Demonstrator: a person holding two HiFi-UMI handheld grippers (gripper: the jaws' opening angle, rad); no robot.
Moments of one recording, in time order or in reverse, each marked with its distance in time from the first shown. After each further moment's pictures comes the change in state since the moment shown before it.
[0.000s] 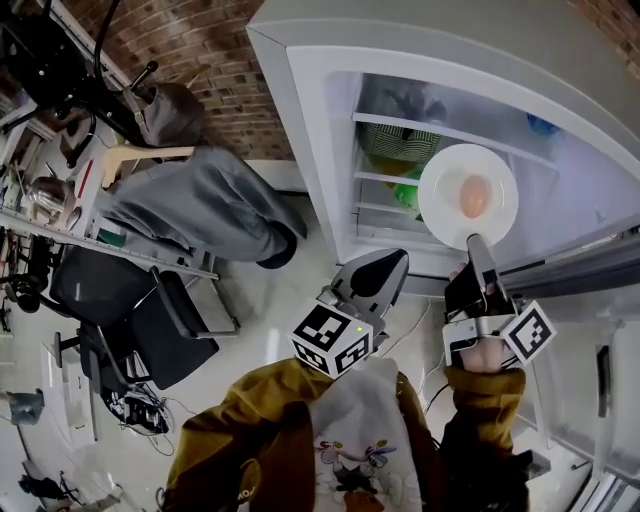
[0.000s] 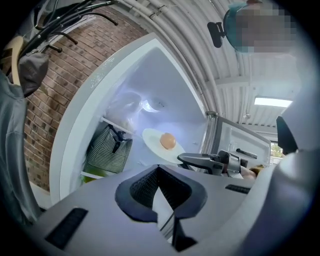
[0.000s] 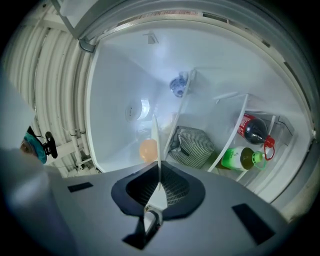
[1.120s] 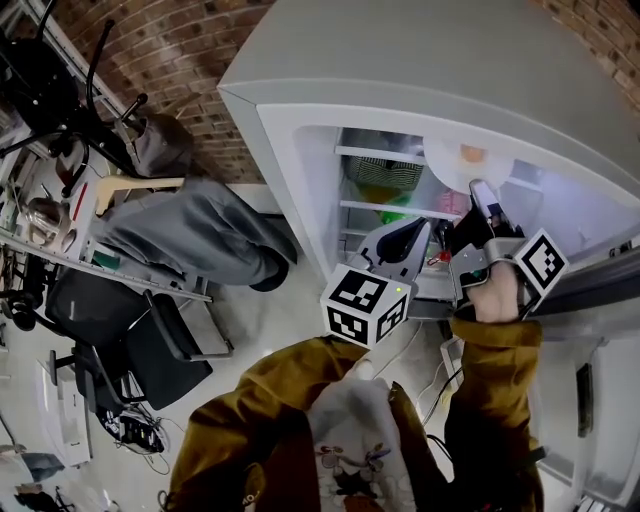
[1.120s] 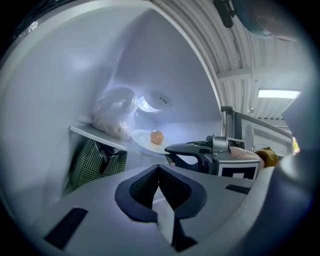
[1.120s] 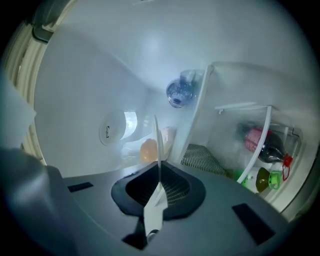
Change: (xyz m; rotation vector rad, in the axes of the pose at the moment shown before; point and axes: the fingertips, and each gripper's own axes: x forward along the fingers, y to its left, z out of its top) left arm 0.102 0.010 0.047 0.062 -0.005 0.025; right arm 0.096 -0.004 0.094 0.071 -0.094 -0.125
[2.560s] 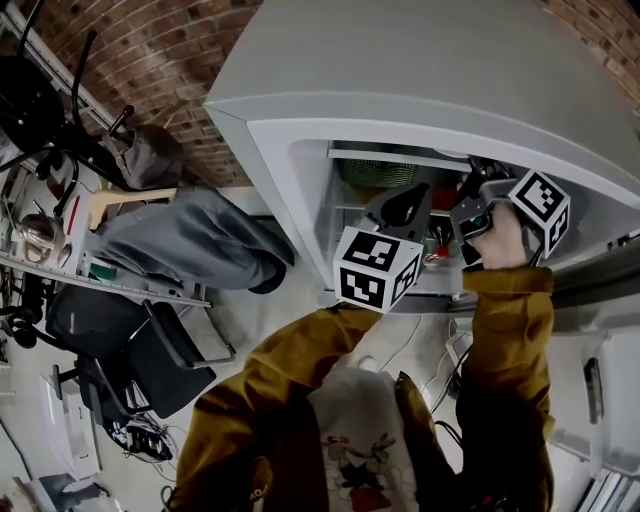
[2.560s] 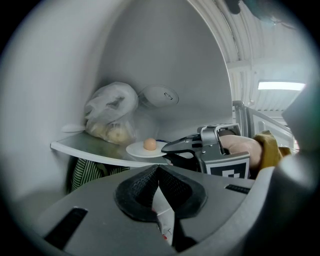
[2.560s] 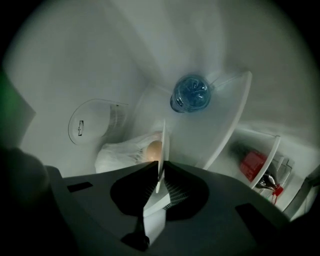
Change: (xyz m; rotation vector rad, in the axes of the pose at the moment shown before) left arm 0.042 0.023 0.024 0.068 0.039 0.008; right arm 0.056 -0.001 0.030 -0.136 0.021 -0.171
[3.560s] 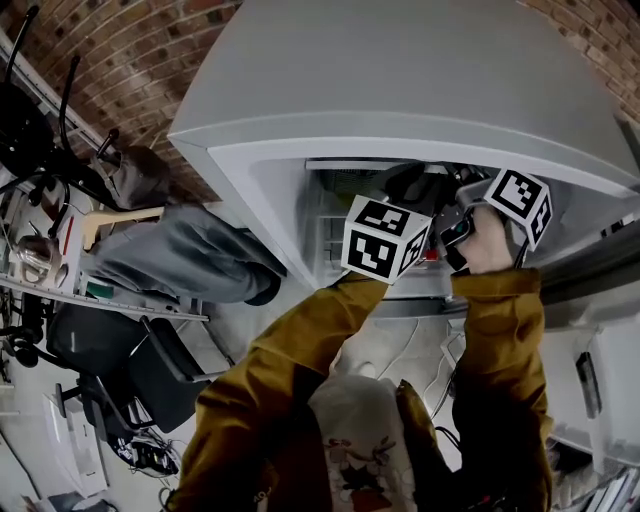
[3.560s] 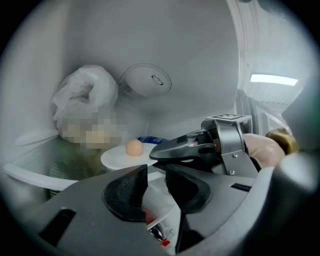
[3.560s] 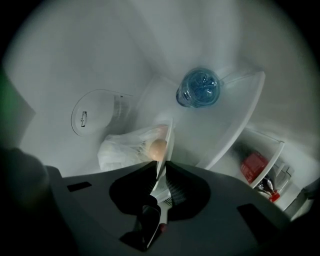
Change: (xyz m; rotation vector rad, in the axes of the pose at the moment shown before) left arm 0.055 -0.019 0.010 0.085 0.088 -0.094; right arm 0.001 0.005 -0.010 -0.066 0.095 0.026
